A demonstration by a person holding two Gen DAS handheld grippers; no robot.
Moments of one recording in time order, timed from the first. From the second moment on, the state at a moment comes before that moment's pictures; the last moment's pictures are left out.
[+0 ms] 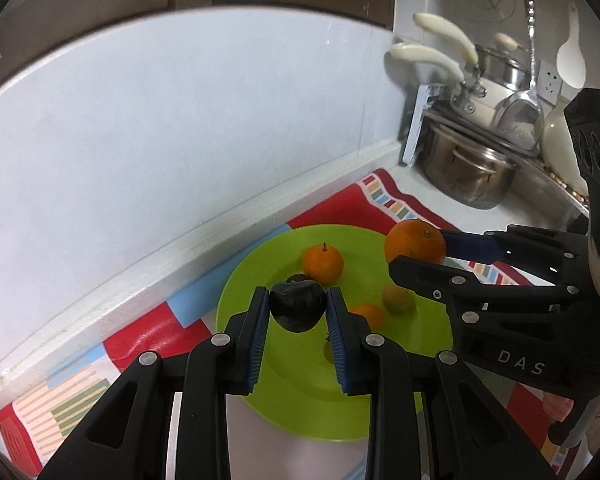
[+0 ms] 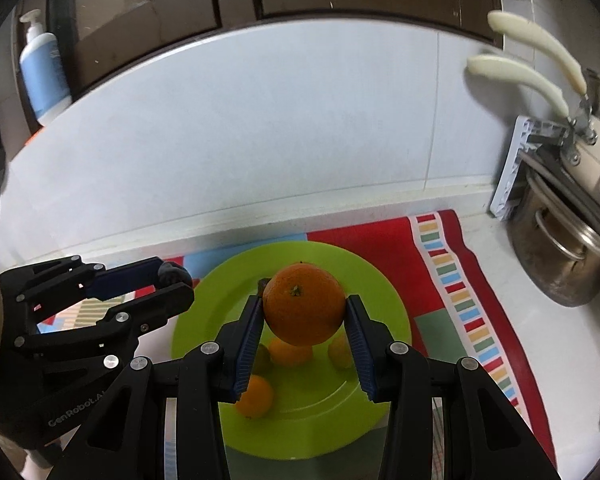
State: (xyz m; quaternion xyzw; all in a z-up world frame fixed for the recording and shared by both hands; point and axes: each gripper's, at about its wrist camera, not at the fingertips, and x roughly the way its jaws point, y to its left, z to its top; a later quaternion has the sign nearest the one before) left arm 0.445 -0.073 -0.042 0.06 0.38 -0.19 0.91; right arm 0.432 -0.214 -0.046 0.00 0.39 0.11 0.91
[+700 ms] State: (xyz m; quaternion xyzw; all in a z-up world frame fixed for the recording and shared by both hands) left arm 0.484 -0.083 -0.094 0.06 0.44 -0.19 0.88; right arm 0.474 -0.209 -0.093 0.00 0.44 0.10 0.89
